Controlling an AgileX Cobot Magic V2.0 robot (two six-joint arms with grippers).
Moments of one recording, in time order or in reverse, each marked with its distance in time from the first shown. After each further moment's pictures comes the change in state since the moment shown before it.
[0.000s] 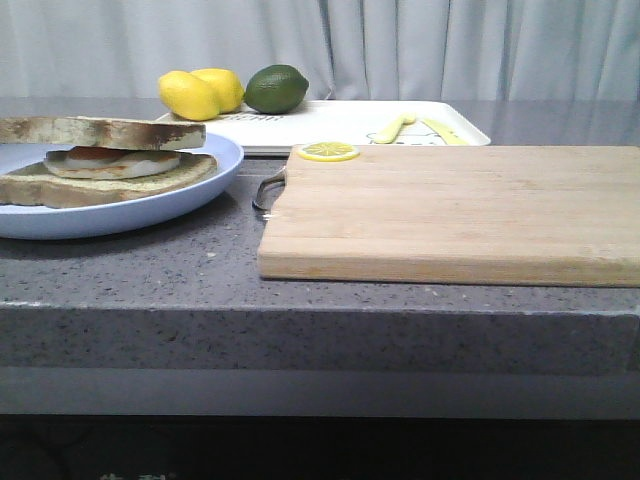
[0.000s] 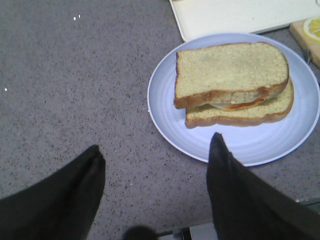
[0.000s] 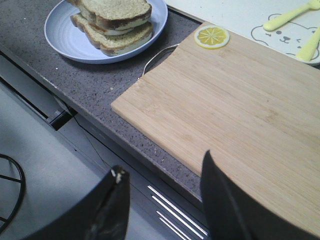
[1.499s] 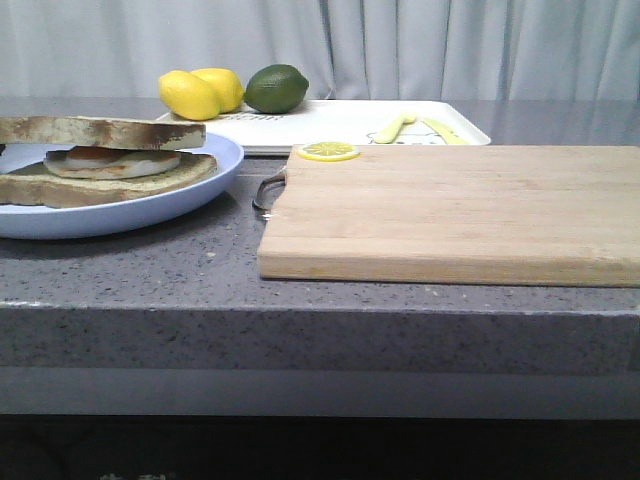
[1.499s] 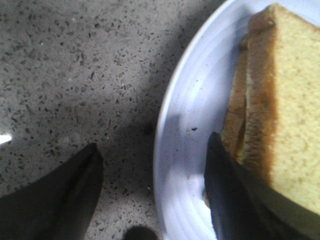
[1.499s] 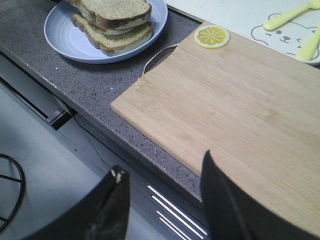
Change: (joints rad) left arm 0.499 0.950 -0.356 -0.755 0.134 0.415; right arm 0.000 0.000 0.000 0.000 0.000 0.000
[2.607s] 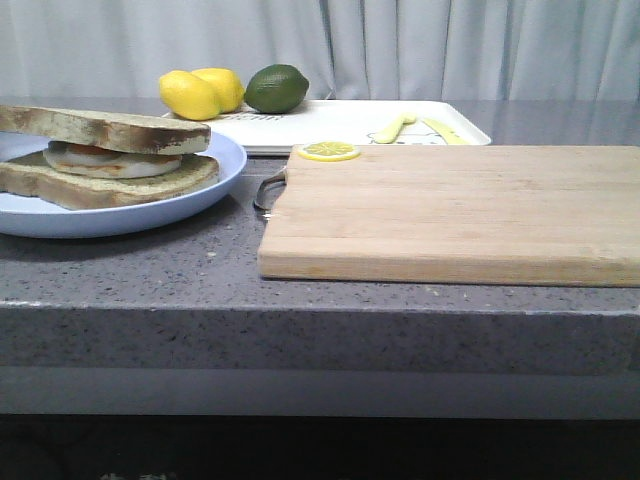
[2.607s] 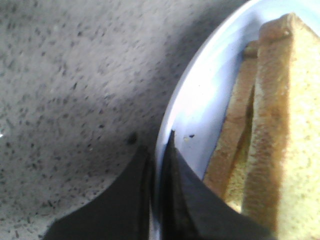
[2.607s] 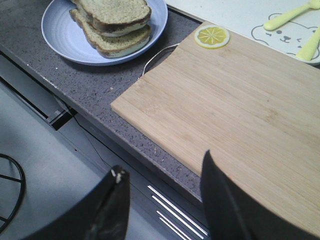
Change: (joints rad) left arm 0.000 0.025 -0.065 -0.044 0.049 0.005; right arm 0.000 0.000 0.000 0.000 0.000 0.000
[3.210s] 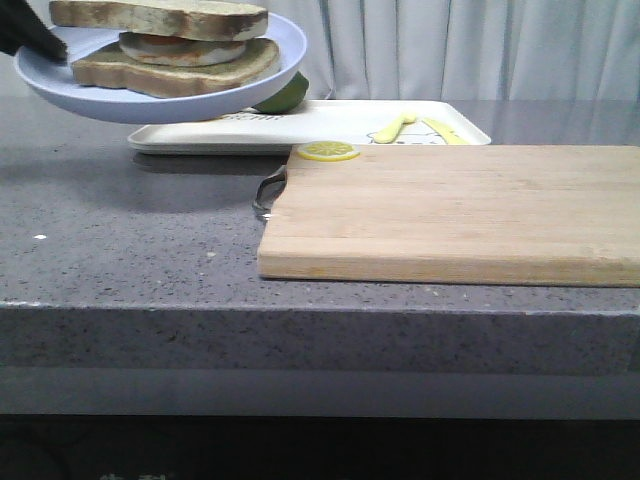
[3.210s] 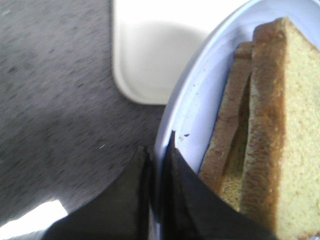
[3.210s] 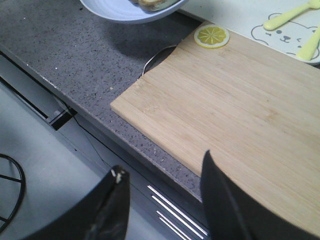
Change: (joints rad) left arm -0.094 0.024 -0.176 -0.212 -0.067 0.003; right arm 0.000 0.000 0.000 0.000 0.000 0.000
